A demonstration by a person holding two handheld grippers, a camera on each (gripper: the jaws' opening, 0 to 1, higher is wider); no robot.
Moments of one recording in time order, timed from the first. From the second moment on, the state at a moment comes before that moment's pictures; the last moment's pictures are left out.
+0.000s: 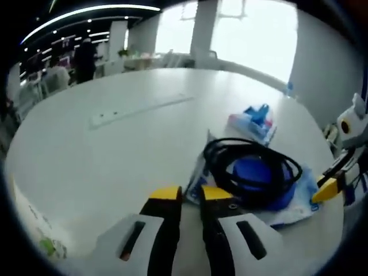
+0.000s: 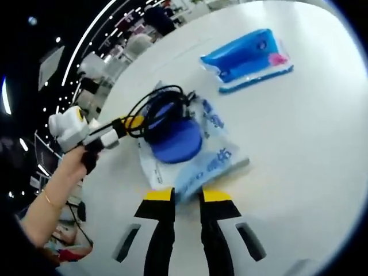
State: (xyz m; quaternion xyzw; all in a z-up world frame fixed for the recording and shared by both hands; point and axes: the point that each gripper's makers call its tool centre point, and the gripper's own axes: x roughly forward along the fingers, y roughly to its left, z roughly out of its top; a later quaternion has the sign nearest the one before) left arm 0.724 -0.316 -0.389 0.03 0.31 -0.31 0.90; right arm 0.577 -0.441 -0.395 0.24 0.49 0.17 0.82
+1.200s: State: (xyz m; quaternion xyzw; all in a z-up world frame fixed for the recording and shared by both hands) left arm 0.688 -0.273 -0.345 -0.04 0.24 -0.24 0.94; right arm 0.615 -0.445 -0.352 -0.02 0.35 0.22 0.91
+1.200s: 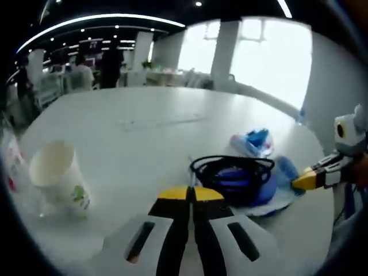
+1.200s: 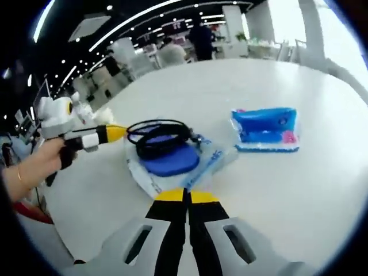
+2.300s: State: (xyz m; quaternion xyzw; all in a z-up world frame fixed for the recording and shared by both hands) left arm 0.663 -0.260 -0.369 -0.04 0.30 -0.22 0.93; right arm 0.623 -0.450 -0.381 -0.04 0.39 0.22 0.90
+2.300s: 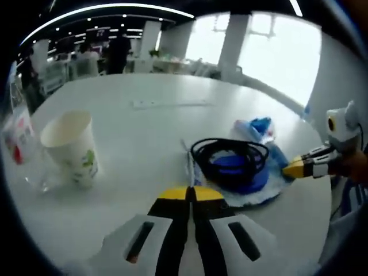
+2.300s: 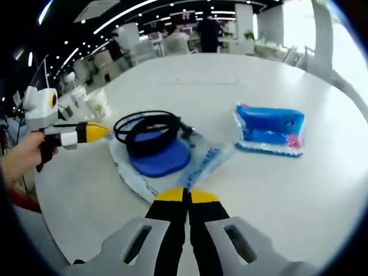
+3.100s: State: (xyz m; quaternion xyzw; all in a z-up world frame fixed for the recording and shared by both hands) left arm 0.689 -0.277 -0.346 0.00 0.28 -0.24 0.93; right arm 0.627 -0.463 -0.369 0.14 0.39 0.14 0.90
